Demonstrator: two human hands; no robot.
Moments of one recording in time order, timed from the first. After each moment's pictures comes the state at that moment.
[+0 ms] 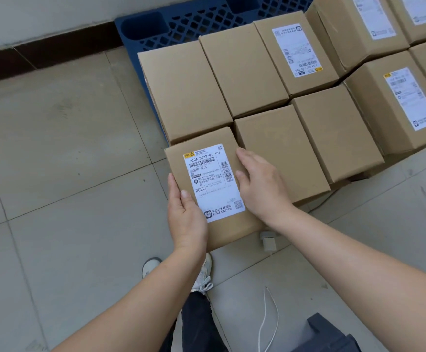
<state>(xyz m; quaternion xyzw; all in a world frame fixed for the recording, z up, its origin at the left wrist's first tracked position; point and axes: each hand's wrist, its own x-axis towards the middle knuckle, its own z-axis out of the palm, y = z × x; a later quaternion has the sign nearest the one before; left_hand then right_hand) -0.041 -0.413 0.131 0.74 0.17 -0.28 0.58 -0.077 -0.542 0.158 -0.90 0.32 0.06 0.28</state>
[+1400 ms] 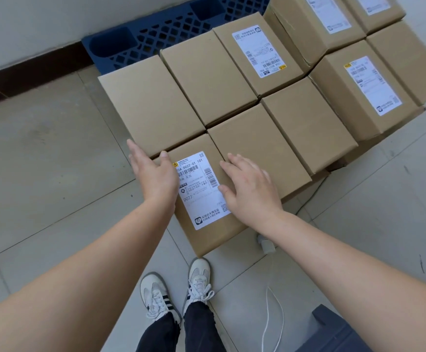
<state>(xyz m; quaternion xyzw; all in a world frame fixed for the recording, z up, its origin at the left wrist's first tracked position) 0.034 -0.463 0.129 0.81 0.08 -0.26 0.52 -0.097 -0.553 0.164 -0.92 0.31 0.11 0.20</state>
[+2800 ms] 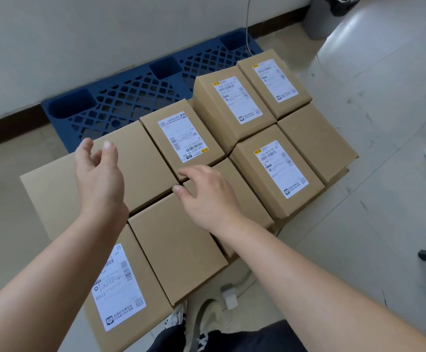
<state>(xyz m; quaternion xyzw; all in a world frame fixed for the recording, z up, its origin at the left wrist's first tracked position) 0.057 -0.634 0.259 0.75 0.08 -0.22 0.62 -0.066 -0.720 0.261 -0.87 0.34 0.02 0.36</state>
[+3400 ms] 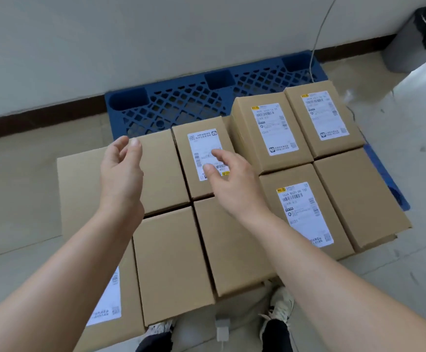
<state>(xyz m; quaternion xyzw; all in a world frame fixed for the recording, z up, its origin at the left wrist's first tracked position) 0.051 -0.671 0.264 0.74 0.14 -0.15 0.64 -0.039 -0.803 0.255 -0.83 0.31 -0.03 0.46</state>
